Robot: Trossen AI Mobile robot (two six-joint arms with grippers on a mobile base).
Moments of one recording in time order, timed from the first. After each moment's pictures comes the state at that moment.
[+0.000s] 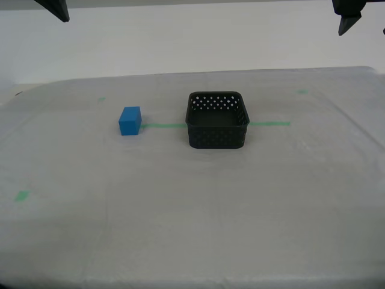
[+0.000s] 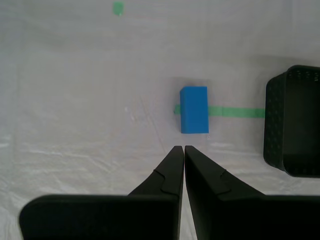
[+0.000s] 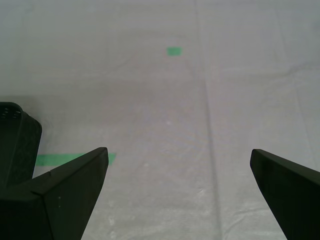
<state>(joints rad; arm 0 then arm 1) 0.08 1.44 1.09 -0.49 0.08 0.08 -0.16 1.56 1.49 -1.03 0.03 -0.23</state>
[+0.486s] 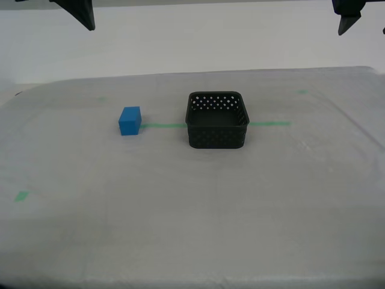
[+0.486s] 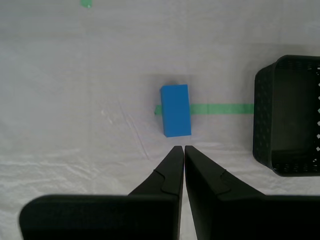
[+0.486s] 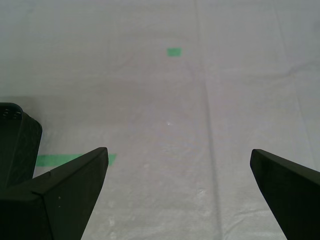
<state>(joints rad) 0.08 1.44 1.09 -0.49 0.08 0.08 -0.23 1.72 1.63 -1.07 0.03 -0.25</state>
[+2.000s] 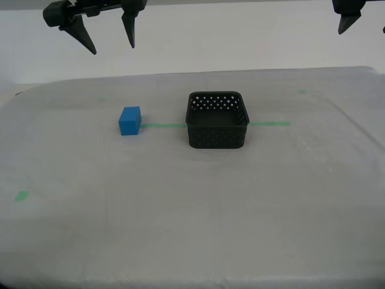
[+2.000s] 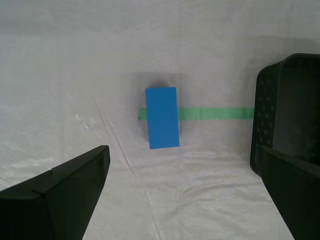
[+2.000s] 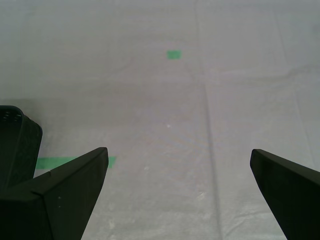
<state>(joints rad) 0.08 1.44 1.09 -0.48 0.08 0.08 -0.28 1.89 1.69 -1.03 0.04 -0.31</state>
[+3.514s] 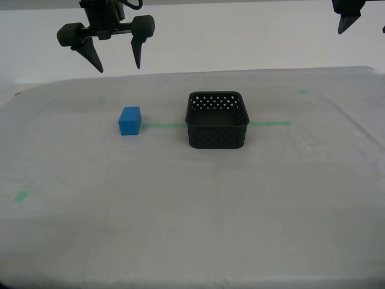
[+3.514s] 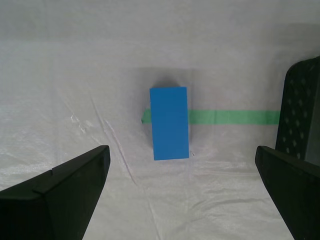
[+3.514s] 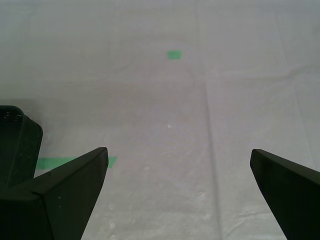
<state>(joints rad) 0.08 1.44 1.09 -0.48 0.08 0.08 -0.30 1.99 1.68 -0.98 -0.01 -0.34</state>
